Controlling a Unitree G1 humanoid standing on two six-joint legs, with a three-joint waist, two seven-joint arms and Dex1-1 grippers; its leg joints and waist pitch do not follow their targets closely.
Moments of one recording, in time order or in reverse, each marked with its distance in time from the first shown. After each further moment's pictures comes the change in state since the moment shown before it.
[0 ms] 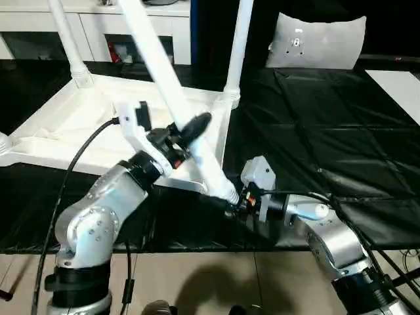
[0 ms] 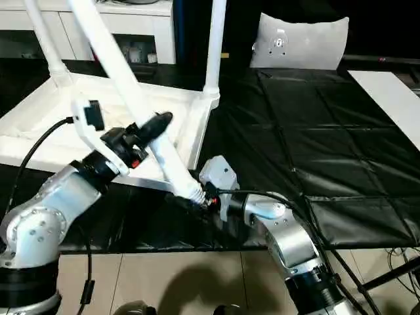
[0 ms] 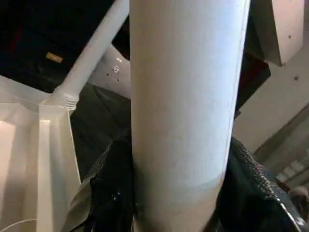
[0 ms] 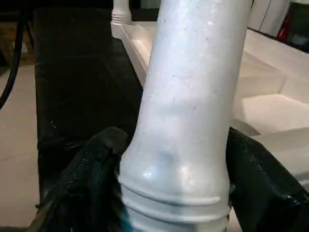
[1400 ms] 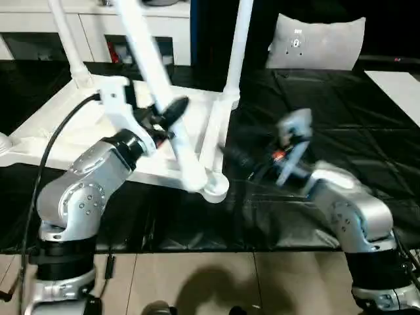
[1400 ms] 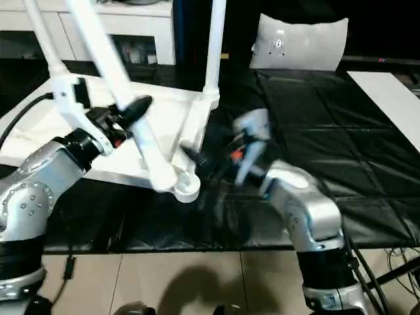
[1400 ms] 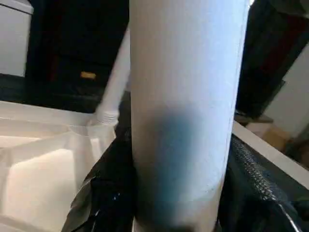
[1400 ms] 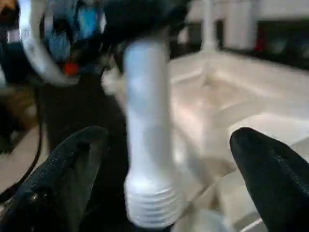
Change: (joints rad) left arm -0.131 0.148 -0.029 0.076 0.146 0.024 -0.053; right arm -0.121 -0.017 -0.155 -0.126 0.303 0.407 -0.073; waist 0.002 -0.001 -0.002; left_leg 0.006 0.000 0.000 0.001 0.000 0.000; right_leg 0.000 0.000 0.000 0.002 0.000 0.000
